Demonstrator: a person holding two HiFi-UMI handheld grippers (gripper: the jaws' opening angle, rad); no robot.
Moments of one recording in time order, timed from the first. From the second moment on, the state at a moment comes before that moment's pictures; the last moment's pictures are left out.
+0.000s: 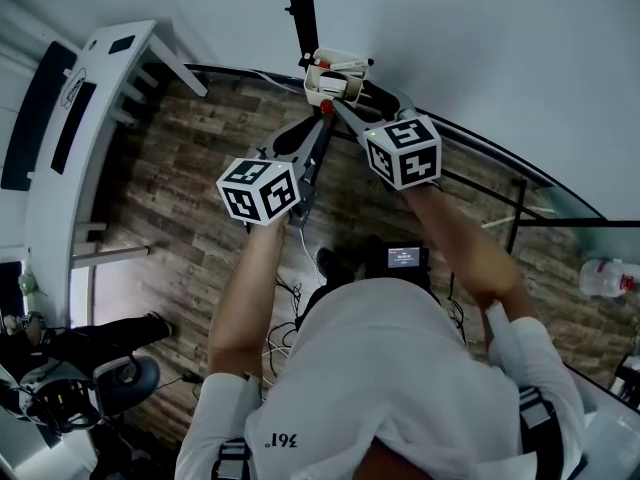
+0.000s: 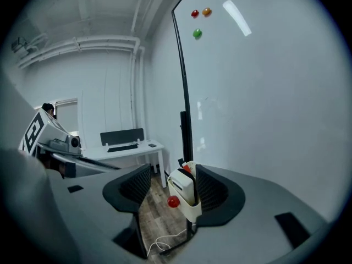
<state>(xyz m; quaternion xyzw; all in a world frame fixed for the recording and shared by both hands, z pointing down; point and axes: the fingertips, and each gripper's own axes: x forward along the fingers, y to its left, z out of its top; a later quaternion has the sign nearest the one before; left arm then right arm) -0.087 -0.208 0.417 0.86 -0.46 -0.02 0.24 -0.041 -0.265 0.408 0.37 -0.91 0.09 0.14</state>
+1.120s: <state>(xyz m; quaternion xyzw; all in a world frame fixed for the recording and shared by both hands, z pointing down) -0.080 -0.170 0.341 0.86 -0.47 -0.07 0.19 0.036 -0.224 0.312 0.38 -0.92 0.09 0.05</state>
